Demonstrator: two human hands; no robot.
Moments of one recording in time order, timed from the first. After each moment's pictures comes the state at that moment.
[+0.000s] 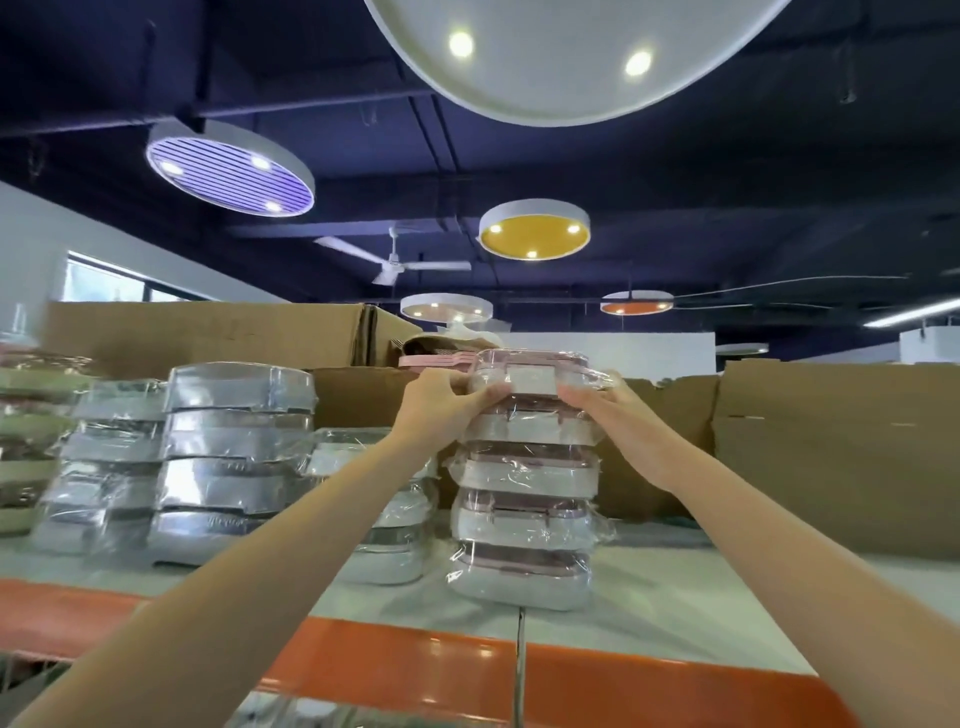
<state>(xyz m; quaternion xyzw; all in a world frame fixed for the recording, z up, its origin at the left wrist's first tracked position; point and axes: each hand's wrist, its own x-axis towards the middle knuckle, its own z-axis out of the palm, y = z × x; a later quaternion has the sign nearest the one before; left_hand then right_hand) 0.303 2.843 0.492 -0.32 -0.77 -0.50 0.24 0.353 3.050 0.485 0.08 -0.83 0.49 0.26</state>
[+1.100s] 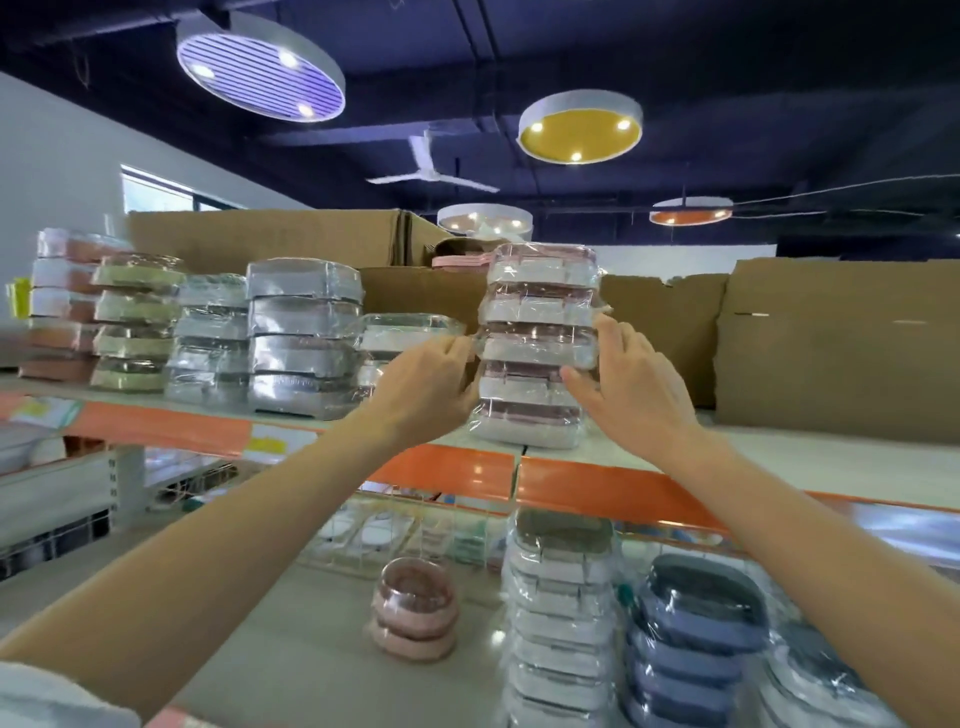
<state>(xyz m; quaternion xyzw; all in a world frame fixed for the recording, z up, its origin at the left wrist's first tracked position) 0.384 2.794 0.408 -0.34 -0.82 -0.11 0.45 0.460 2.999 0.412 0.03 -0.88 -0.01 0.47</state>
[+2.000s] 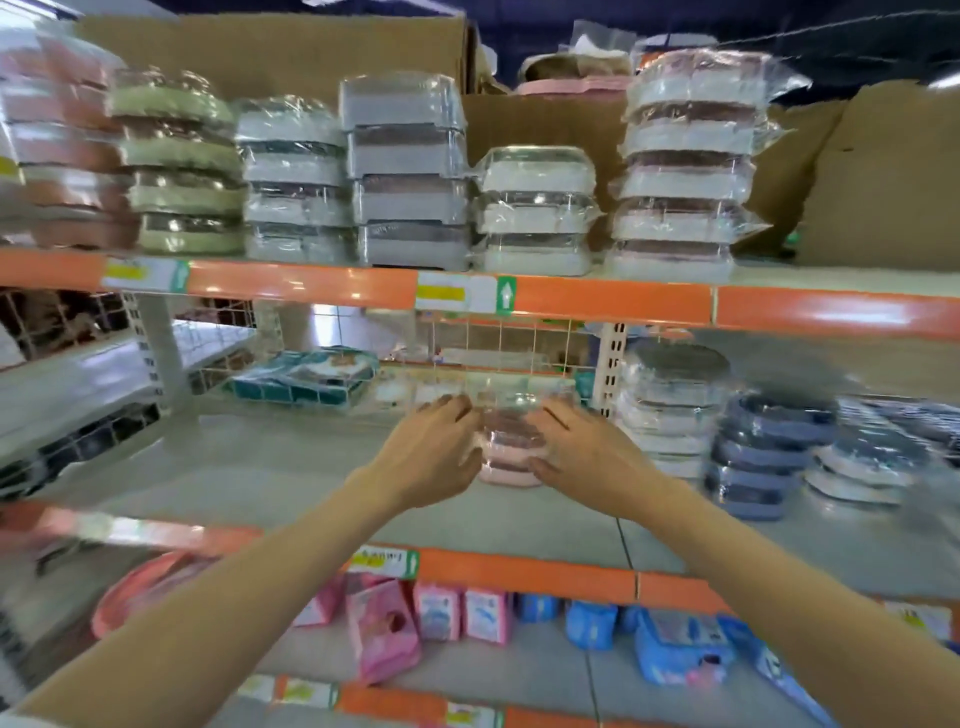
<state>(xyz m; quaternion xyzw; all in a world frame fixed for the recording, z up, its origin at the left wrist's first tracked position) 0.373 2.604 0.221 -0.44 -0.86 -0.05 0.24 0.457 2.790 0.227 0.17 -0.95 0.01 0.26</state>
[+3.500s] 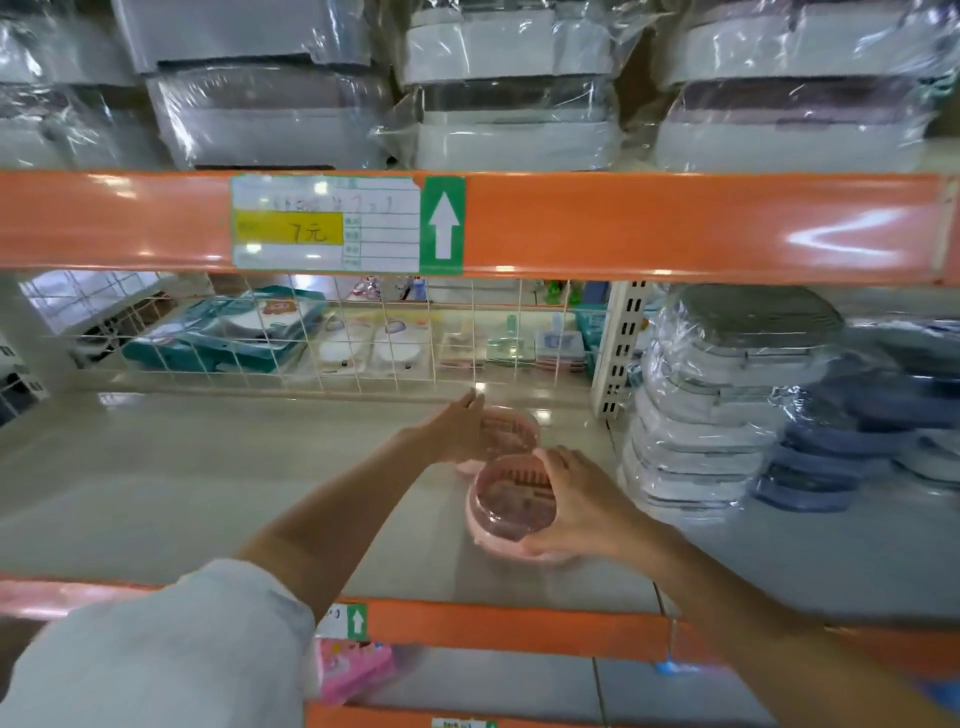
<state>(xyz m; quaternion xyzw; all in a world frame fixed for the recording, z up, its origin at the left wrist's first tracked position) 0.185 2.735 0.104 -0.34 -0.92 -0.15 -0.14 0.342 2.861 0.103 -0.01 -0.99 0.15 -0.03</state>
